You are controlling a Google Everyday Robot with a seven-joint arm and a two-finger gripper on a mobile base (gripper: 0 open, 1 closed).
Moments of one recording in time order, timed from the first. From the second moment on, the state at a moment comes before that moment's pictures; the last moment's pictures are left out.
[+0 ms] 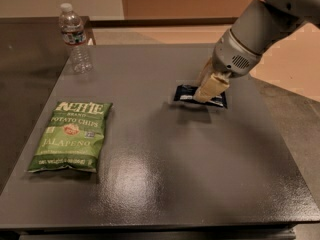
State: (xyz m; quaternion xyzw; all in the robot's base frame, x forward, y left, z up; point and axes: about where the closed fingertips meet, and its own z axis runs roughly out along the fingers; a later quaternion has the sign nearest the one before) arm 0.529 -0.108 0.886 -0.62 0.74 0.15 0.18
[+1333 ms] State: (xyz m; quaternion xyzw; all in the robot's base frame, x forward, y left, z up) arm 0.485 0.037 0.914 -0.66 0.70 0.19 0.20
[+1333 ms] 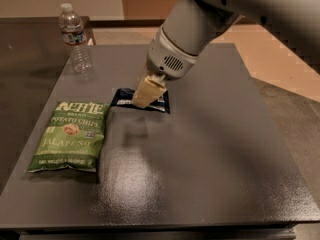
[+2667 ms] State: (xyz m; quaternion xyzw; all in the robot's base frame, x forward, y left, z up) arm 0.468 0.078 0.854 -0.65 0.70 0.22 0.19
